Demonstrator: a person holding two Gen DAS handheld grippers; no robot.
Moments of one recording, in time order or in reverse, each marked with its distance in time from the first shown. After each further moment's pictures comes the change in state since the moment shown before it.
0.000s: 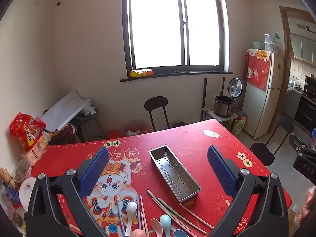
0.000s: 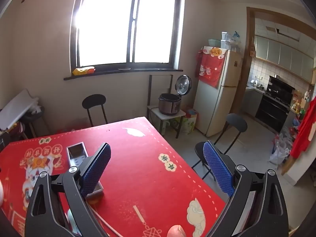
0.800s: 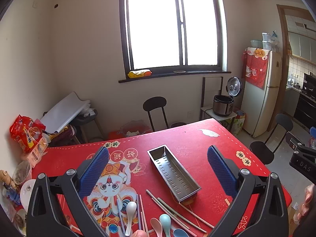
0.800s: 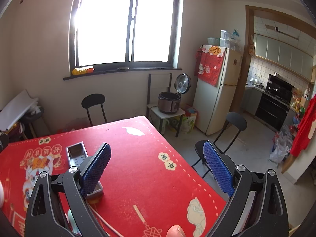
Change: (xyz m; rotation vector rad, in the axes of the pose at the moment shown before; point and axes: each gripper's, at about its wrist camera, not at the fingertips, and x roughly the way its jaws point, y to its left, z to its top) left arm -0.002 -0.001 -0.003 0.016 -0.009 -0.010; right arm 0.007 0.007 -0.003 0.011 0.011 -0.005
